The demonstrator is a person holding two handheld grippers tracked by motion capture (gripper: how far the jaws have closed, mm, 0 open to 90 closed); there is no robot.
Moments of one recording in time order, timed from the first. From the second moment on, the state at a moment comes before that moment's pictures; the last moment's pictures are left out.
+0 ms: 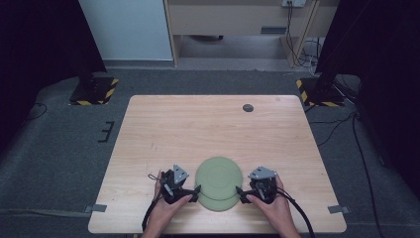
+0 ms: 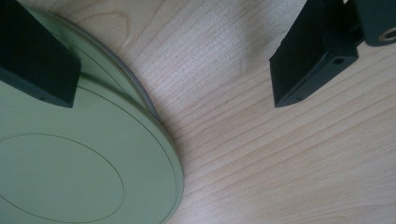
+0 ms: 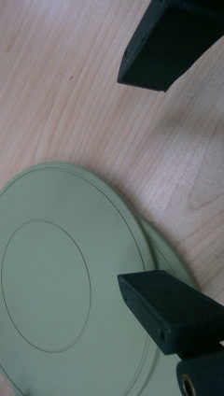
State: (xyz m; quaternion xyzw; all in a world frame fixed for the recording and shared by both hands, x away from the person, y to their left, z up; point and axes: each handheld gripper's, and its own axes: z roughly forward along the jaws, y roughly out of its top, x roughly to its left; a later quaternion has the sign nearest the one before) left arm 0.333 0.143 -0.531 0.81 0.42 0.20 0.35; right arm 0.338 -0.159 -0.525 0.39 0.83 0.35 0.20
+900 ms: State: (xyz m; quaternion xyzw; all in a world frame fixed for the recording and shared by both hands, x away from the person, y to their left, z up) left arm 0.332 0.140 -0.532 0.81 0.42 0.20 0.36; right arm 0.347 -0.161 -0.501 0.36 0.85 0.33 0.19
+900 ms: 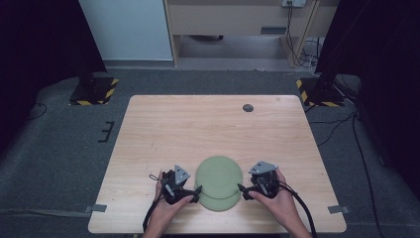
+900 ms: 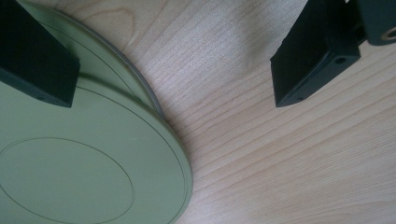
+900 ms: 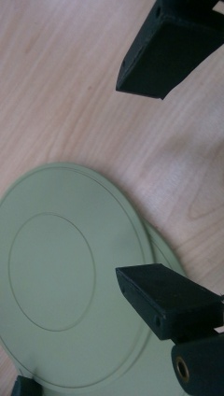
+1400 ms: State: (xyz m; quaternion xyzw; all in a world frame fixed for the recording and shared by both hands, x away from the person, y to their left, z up) left arm 0.328 0.138 -0.530 0.82 0.41 0.20 0.35; right arm 0.404 -0.133 -0.483 0.32 0.90 0.27 0.15
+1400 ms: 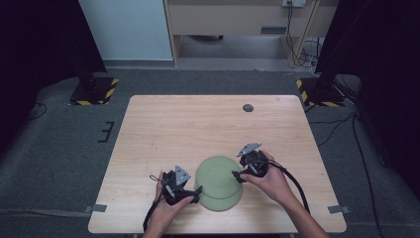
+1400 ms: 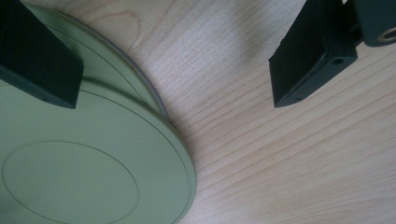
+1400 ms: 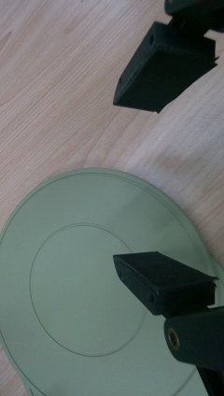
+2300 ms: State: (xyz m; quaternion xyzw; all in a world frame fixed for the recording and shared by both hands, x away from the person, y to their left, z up) left arm 0.326 0.133 -0.531 0.82 0.41 0.21 0.35; right arm 0.434 -0.120 -0.492 0.34 0.89 0.28 0.08
